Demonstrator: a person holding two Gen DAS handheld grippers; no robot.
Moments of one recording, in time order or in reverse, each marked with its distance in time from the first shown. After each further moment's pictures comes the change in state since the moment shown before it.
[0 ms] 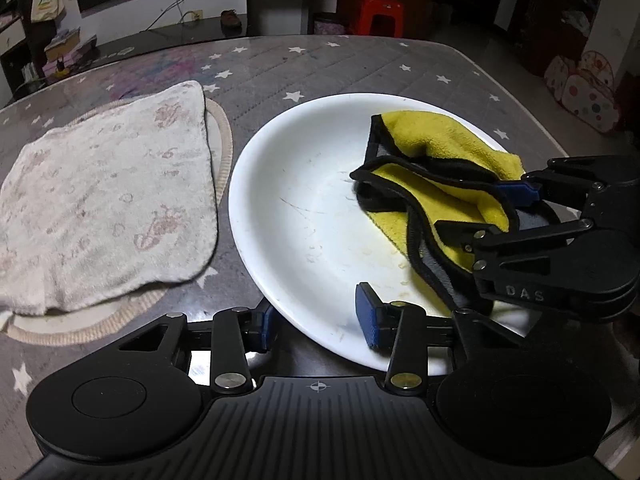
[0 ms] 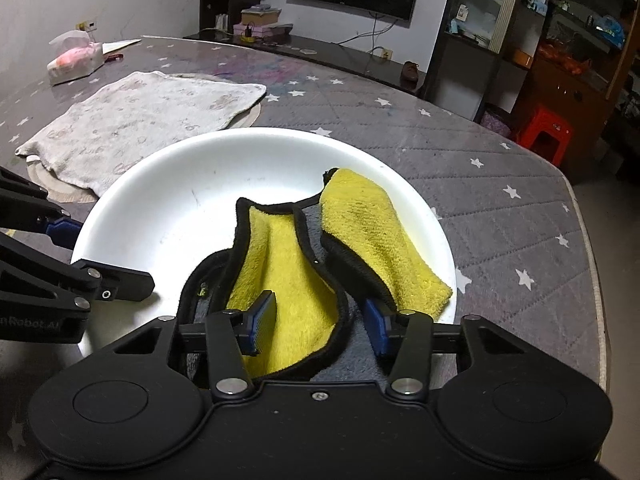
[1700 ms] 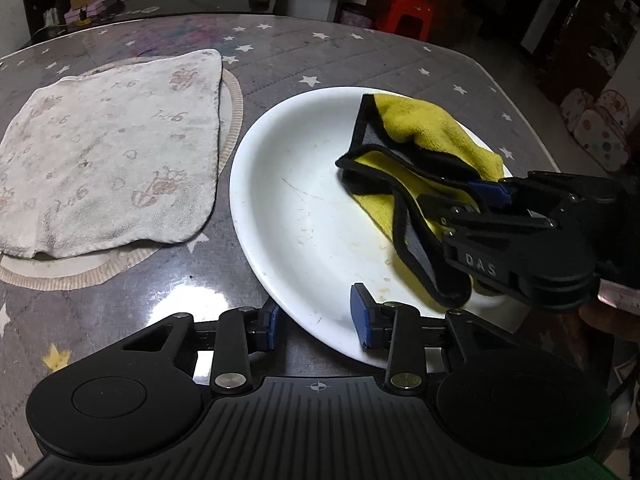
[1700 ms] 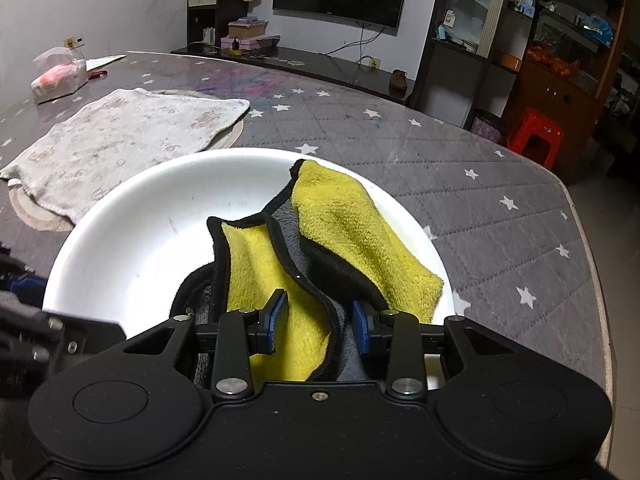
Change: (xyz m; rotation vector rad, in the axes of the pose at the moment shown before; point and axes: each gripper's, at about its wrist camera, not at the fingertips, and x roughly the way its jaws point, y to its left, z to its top) left arm -0.002 0.004 -0.003 -0.172 0.048 -0.046; right arm 0.008 -0.003 0.007 0.015 -0.027 -0.020
